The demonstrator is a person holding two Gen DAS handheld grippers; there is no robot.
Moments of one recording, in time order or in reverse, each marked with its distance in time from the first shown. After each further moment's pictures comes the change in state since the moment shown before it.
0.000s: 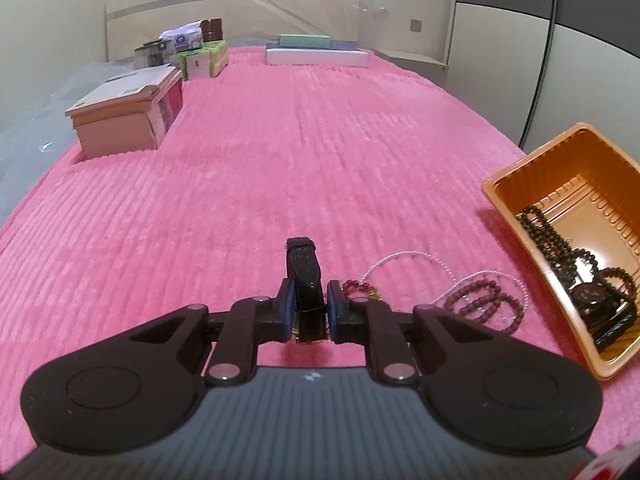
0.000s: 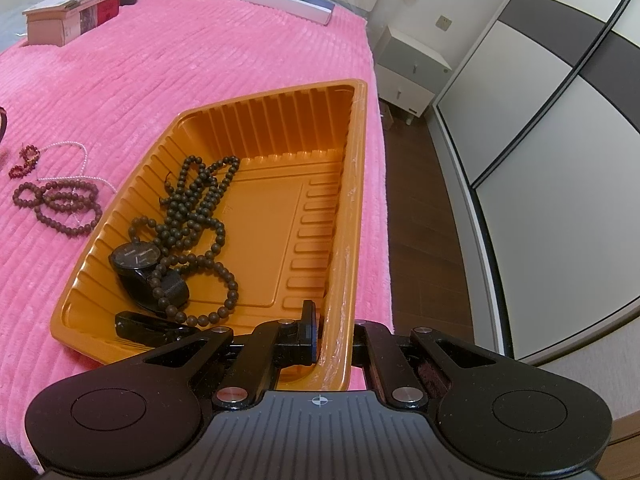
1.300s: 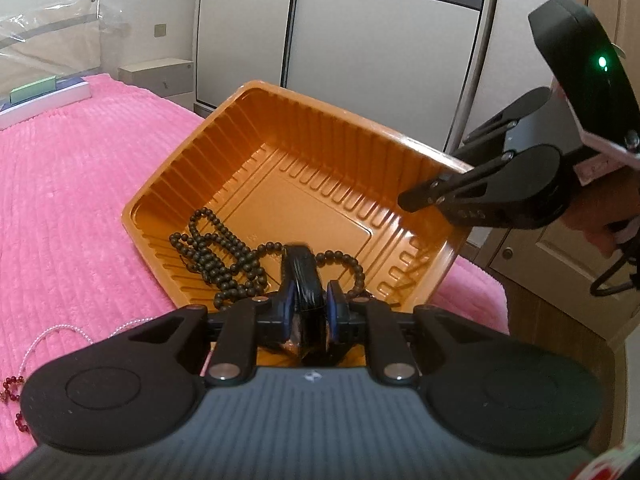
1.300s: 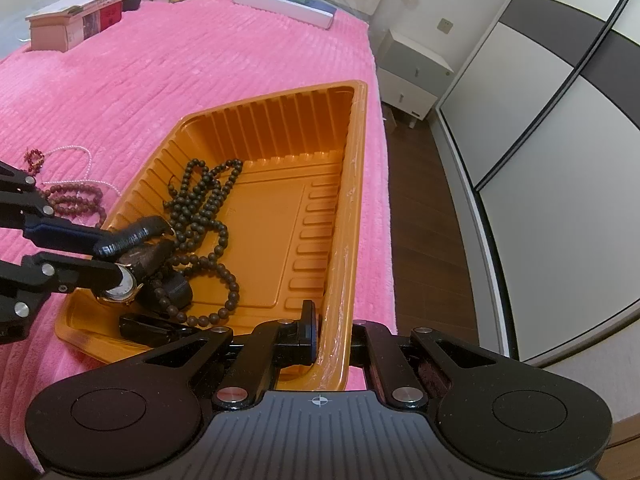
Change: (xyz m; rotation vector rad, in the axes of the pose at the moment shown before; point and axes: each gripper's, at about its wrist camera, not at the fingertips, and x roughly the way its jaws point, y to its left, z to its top) left arm 0.004 -0.200 -0.004 0.381 0.008 -0.608; right arm -0.002 -0.002 -0.003 0.004 -0.014 0.012
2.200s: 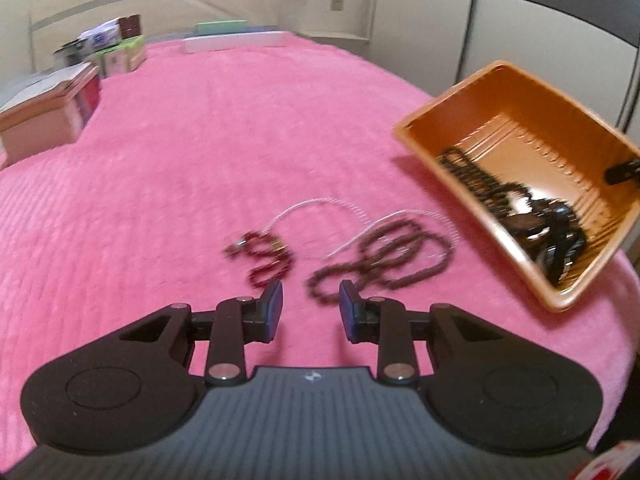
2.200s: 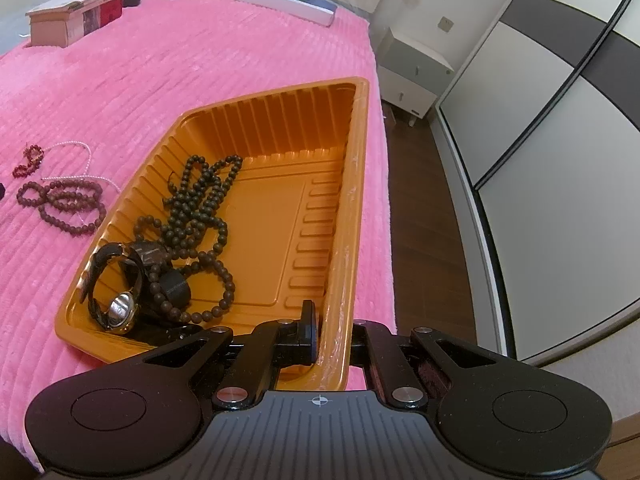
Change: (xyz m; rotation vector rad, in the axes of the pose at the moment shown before) left arm -0.085 0.123 -0.094 -0.267 0.033 0.432; right arm 0.002 0.001 0.000 -0.010 0.007 -0.005
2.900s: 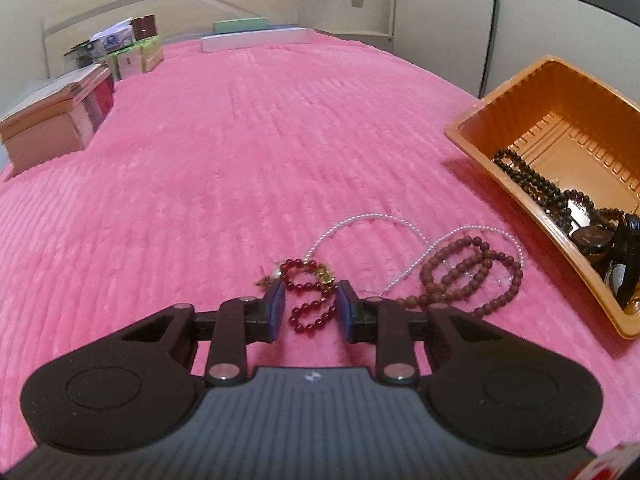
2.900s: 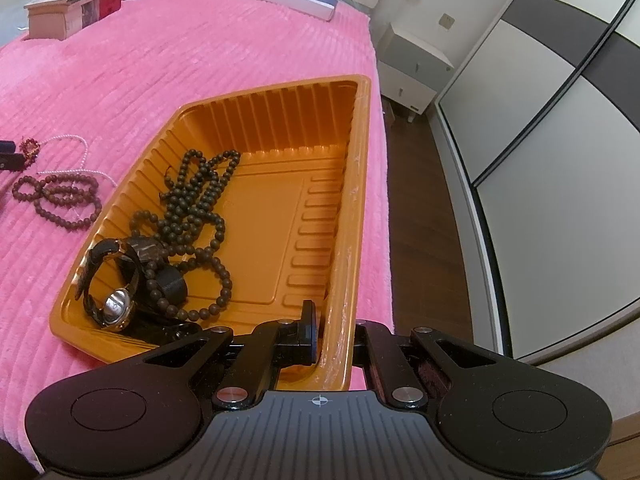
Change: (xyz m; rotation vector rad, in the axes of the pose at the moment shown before) left arm 0.048 0.014 0.019 0.022 0.007 0.062; right arm 0.005 0.002 0.002 -0.011 0.019 -0.011
